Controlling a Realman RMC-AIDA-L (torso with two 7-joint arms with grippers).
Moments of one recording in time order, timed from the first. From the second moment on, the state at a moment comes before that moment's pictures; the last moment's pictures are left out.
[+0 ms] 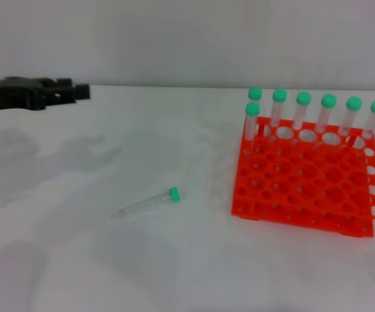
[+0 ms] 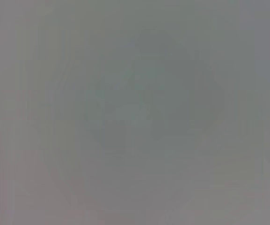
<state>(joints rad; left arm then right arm) -0.92 -1.89 2.85 -0.71 -0.33 1.71 -1.62 0.38 2.02 -0.70 -0.06 2.44 1.40 -2.67</state>
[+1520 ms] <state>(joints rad) -1.31 -2.07 2.85 -0.61 0.62 1.39 -1.61 0.37 2.03 -0.69 0.05 2.43 1.41 -2.66</state>
